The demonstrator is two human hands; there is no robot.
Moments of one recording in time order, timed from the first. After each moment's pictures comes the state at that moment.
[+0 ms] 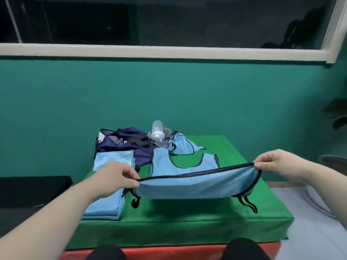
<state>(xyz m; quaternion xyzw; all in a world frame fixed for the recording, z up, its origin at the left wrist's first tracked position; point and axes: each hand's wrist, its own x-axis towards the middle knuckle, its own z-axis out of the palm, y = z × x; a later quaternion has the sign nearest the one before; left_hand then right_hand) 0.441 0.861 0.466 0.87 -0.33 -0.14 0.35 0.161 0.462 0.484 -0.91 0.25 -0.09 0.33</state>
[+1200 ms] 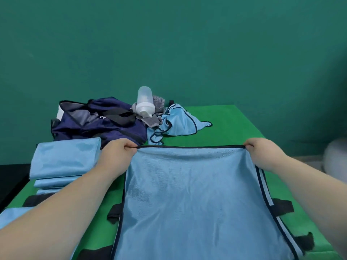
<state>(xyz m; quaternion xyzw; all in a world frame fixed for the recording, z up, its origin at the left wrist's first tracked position) 0.607 0.669 0.342 0.89 -0.23 -0.01 0.39 0.363 0.332 0.333 -0.91 0.38 -0.09 0.13</state>
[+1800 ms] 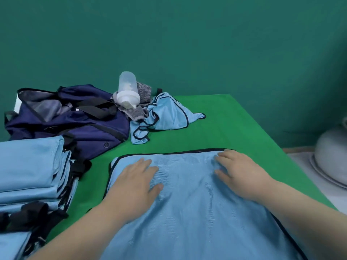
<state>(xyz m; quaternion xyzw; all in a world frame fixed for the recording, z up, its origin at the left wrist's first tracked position) 0.566 0.620 0.265 0.88 -0.47 -0.05 0.08 0.382 0.361 0.268 -0.98 0.17 -0.07 0.02</state>
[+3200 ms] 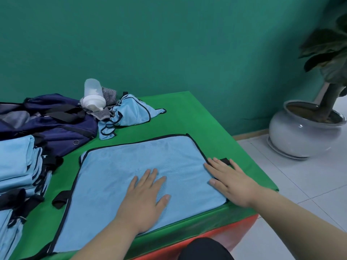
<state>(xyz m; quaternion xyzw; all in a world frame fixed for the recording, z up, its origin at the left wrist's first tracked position) 0.418 0.605 0.232 0.84 -0.54 -0.07 0.05 0.205 0.381 0.246 -0.97 0.23 0.05 0.07</state>
